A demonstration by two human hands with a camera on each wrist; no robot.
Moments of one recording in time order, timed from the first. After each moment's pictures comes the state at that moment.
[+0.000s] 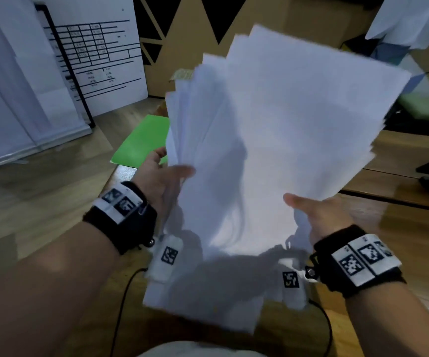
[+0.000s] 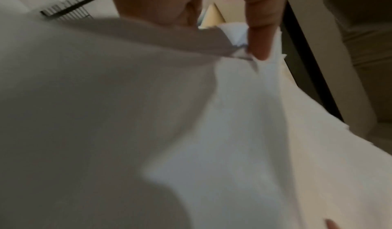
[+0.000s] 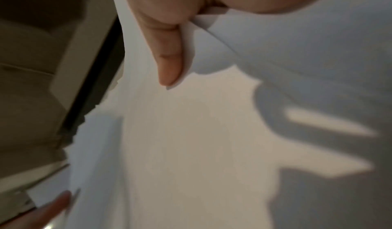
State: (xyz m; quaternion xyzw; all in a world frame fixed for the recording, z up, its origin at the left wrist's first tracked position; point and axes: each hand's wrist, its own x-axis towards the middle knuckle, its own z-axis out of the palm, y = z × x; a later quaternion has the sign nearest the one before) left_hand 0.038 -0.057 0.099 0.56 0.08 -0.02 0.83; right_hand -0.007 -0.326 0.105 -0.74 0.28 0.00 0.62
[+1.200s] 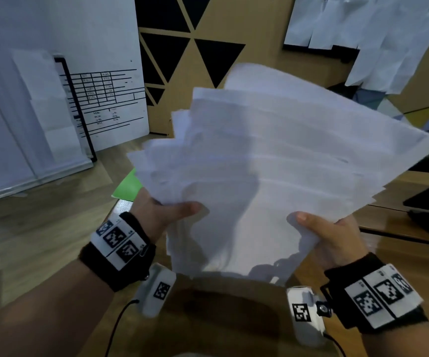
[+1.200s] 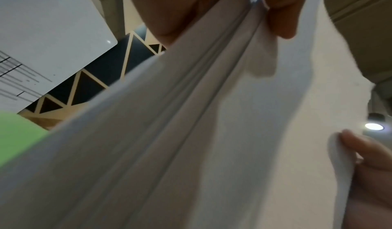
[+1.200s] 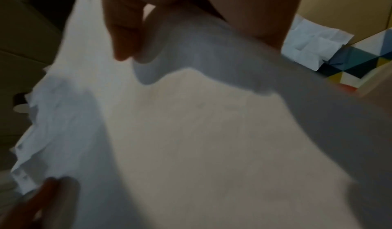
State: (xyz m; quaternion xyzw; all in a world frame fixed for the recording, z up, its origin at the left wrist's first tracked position) left_hand 0.022 -0.050 0.127 0.64 -0.12 0.07 0.76; right_hand -0.019 -0.332 0.139 -0.59 -0.04 -0.06 0.81
